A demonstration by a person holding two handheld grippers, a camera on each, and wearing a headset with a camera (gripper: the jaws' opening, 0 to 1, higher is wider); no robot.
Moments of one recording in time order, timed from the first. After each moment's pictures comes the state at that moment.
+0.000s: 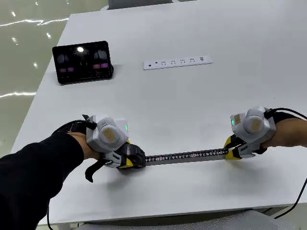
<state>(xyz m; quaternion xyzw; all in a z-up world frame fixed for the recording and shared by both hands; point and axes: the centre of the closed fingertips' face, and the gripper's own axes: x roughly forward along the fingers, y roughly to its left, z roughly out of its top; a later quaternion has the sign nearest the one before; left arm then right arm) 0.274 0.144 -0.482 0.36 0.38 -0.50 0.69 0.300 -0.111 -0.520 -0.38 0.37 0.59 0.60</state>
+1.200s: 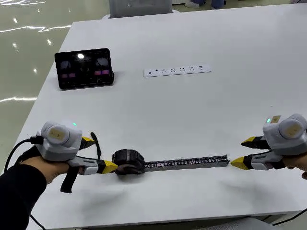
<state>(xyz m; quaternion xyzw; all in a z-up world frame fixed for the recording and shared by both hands) 0.262 0.223 -0.451 0.10 0.38 -0.32 0.86 0.282 -0.139 -0.470 -0.19 0.38 0.45 0.78</state>
